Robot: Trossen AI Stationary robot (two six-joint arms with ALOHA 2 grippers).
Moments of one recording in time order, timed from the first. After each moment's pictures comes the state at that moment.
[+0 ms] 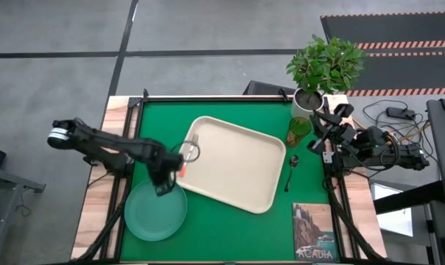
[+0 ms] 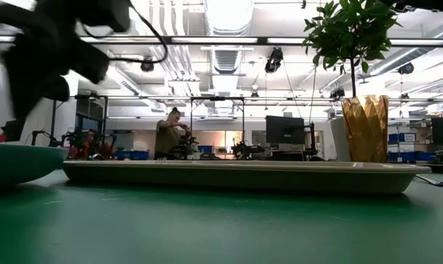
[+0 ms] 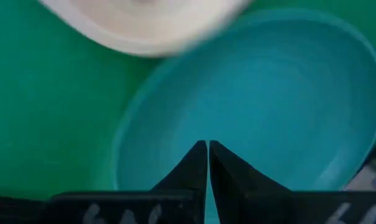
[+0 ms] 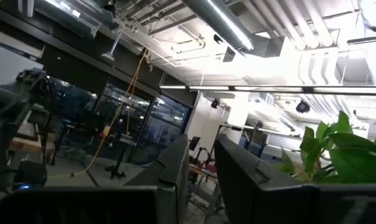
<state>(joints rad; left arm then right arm) -0.12 1.27 0.86 -1.09 0.26 -0.59 -0.02 0.27 0.30 0.50 0.39 -0.65</state>
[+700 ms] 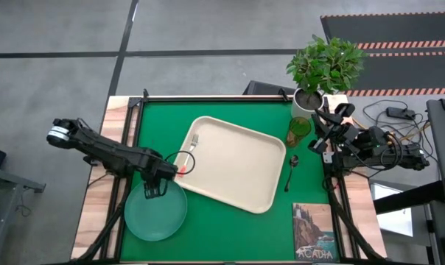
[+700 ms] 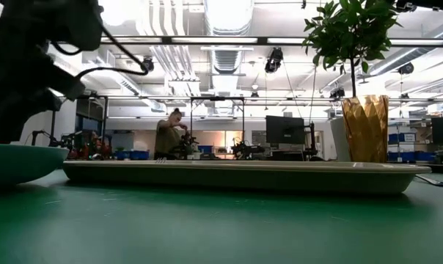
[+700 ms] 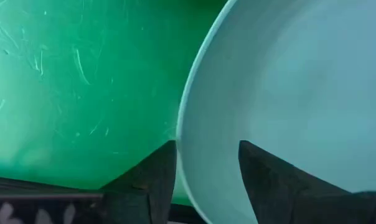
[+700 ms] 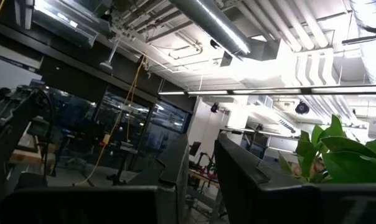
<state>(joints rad) -0.24 1.26 0.72 -1.11 0.08 -0.47 -0.02 0.27 0.30 0.53 0.39 -0.63</state>
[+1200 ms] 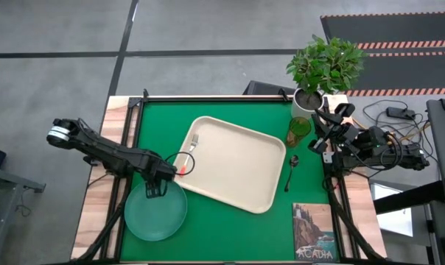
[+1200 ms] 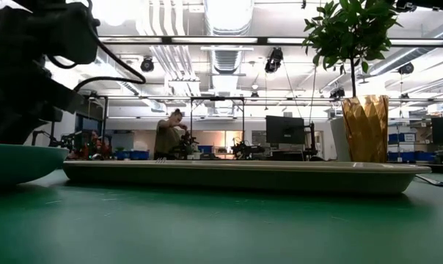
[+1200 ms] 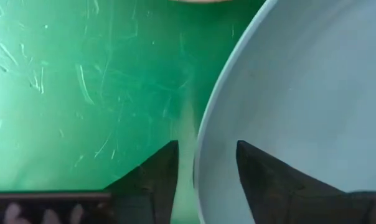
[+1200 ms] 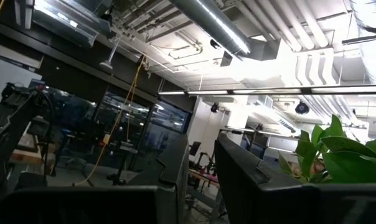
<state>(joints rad) -0.24 1.26 0.64 -1.00 0.03 -0.46 -0.02 0.27 0.30 0.53 0.39 -0.63</state>
